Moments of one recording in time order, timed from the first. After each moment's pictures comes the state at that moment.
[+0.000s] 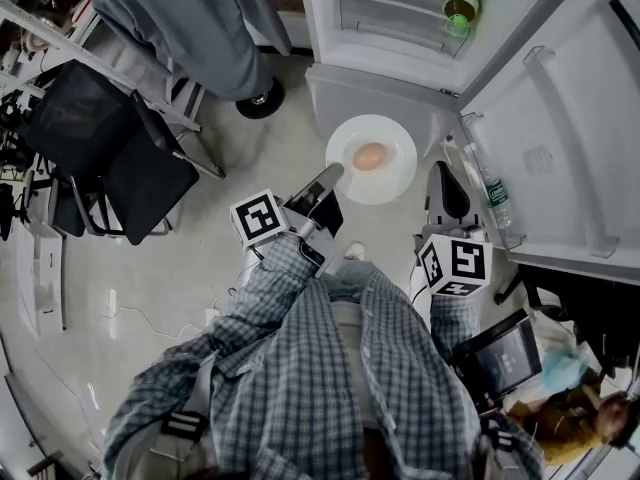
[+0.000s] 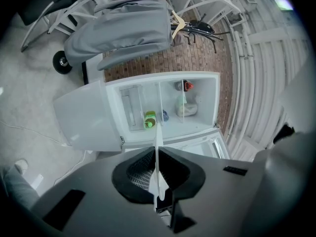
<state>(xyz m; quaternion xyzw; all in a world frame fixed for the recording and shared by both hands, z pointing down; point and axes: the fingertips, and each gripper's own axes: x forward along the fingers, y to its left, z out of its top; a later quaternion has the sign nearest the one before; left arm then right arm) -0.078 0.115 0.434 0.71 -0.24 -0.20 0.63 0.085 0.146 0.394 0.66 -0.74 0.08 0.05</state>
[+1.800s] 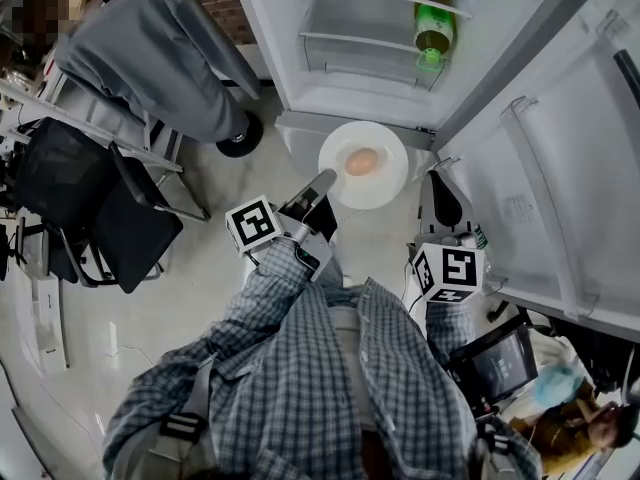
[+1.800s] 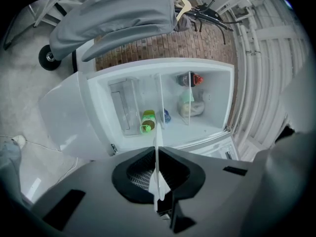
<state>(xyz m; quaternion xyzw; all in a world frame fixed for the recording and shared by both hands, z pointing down) -0.008 -0.003 0.434 0.71 -0.22 -0.19 0.64 0.150 0.048 0.393 0.68 -0.73 0.07 0.06</state>
